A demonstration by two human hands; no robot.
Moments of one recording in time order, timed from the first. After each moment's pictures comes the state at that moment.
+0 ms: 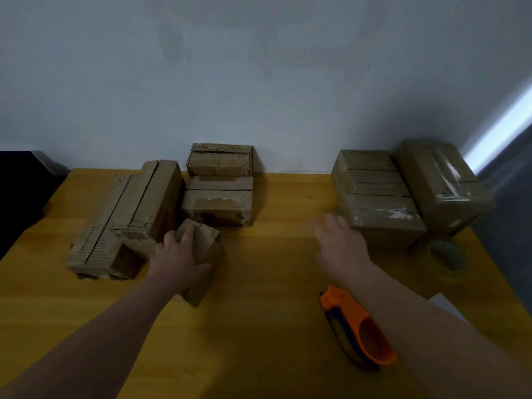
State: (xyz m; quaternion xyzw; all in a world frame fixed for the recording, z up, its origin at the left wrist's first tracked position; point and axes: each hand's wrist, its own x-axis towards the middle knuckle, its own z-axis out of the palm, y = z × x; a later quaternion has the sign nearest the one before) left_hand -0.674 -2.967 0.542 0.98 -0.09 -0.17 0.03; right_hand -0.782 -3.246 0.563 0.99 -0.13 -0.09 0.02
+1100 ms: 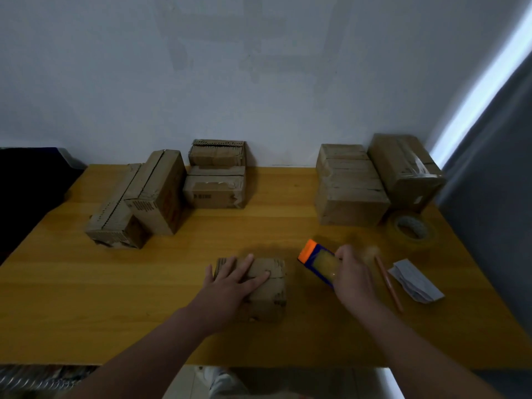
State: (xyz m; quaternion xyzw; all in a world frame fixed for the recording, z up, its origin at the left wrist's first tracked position) left_hand -0.845 -2.989 0.534 0.89 -0.42 -0.19 -0.02; right_hand -0.933 -3.233 0.535 0.91 -0.35 0.01 -0.24
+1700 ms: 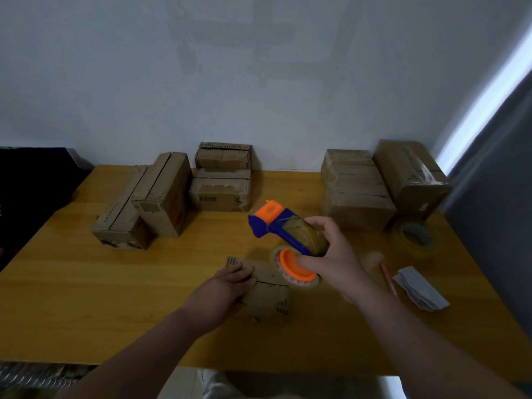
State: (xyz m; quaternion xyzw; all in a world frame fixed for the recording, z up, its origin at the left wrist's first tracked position) left_hand -0.830 -2.970 0.531 0.88 -0.46 -0.15 0.07; right_hand -0.912 -3.204 0.598 0.78 -0.15 0.06 -0.60
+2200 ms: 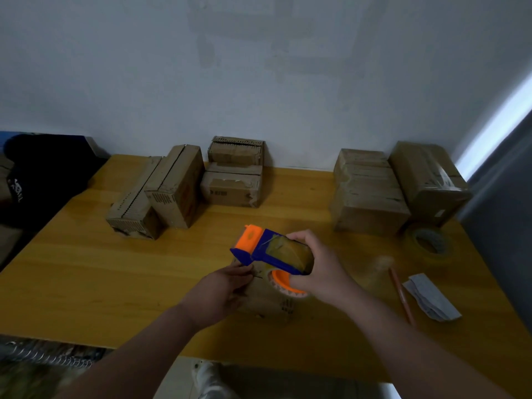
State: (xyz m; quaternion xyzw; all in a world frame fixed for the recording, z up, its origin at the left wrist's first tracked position) left_hand -0.833 -2.958 0.527 0.88 -0.41 -0.14 0.20; right_hand -0.908 -3.184 0.588 0.84 -0.05 -0.04 -0.54
